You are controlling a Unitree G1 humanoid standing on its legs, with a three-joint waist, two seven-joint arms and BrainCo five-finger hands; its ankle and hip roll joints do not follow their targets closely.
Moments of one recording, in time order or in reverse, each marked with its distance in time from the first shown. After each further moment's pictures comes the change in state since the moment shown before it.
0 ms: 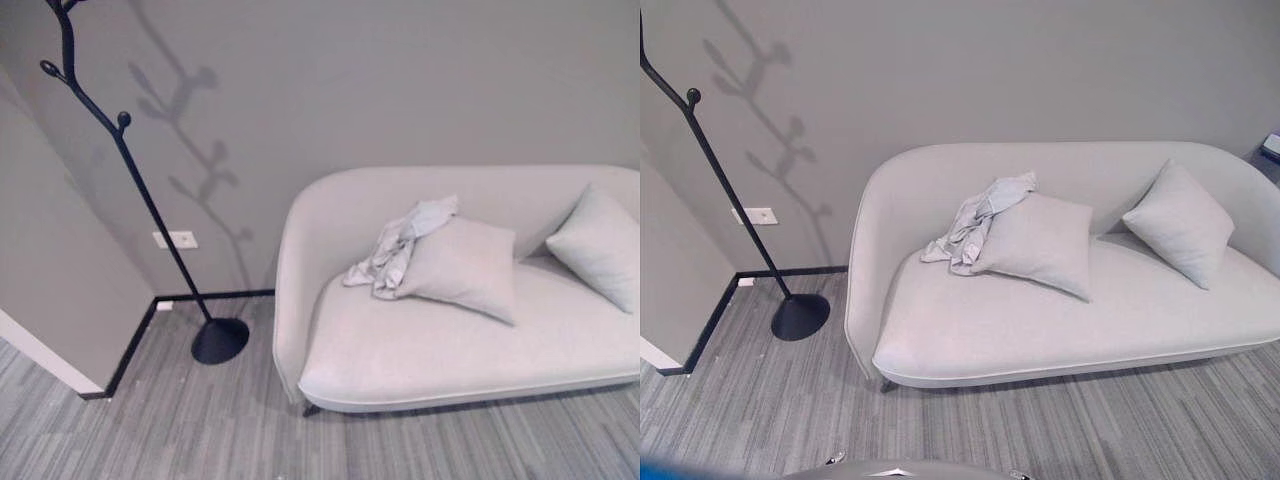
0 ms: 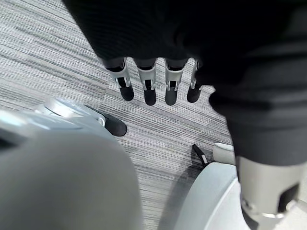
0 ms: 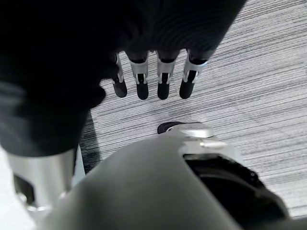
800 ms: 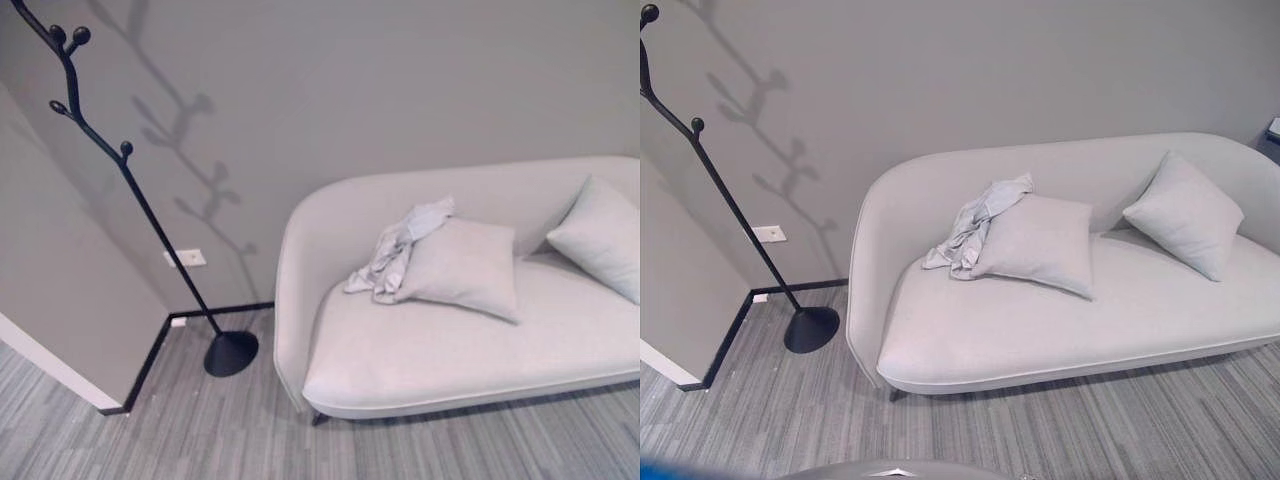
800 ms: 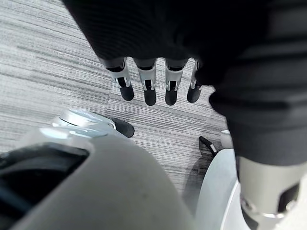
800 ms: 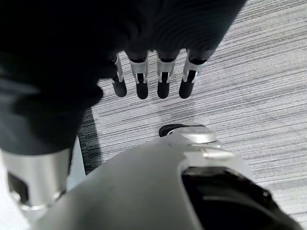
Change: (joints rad) left arm 0.015 -0.027 -0.049 0.010 0.108 0.007 -0.016; right arm 0.014 -0.035 0.001 -0.001 -0.039 -0.010 -0.004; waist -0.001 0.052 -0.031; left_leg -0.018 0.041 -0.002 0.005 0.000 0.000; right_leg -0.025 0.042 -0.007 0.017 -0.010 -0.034
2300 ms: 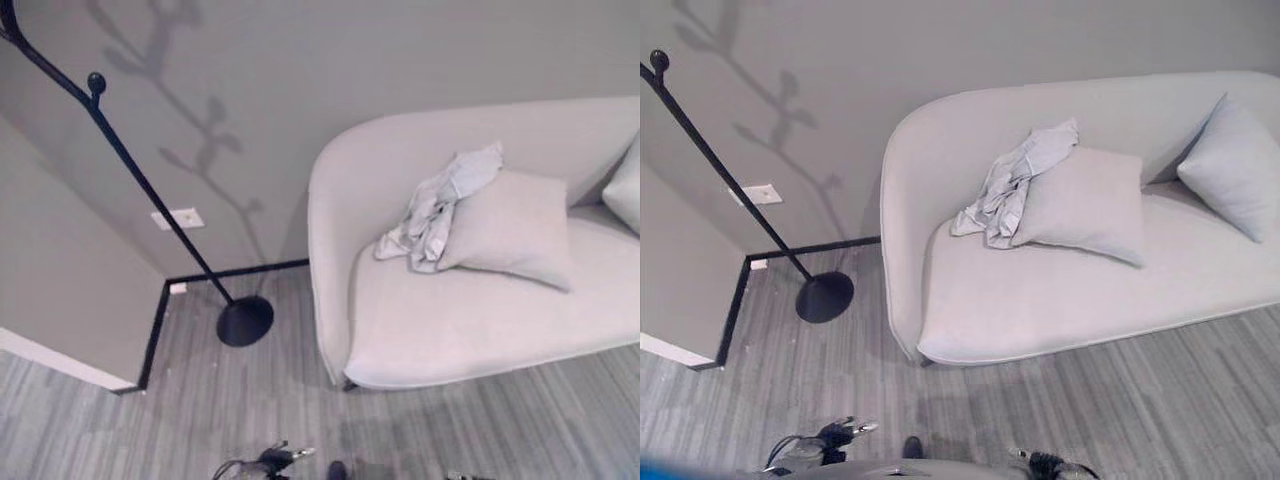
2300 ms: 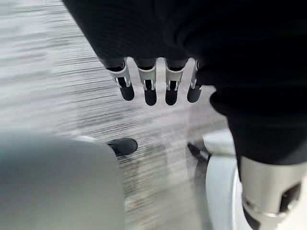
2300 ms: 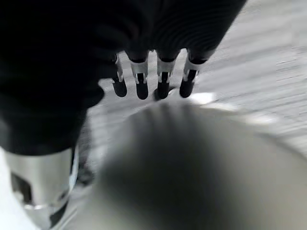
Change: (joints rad) left arm -0.174 0.005 -0.225 -0.032 0.128 -0.030 0.029; right arm -0.110 0.015 0.002 -0.031 -0.070 -0.010 -0.032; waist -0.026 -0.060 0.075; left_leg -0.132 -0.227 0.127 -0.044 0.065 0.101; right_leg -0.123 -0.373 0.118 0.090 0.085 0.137
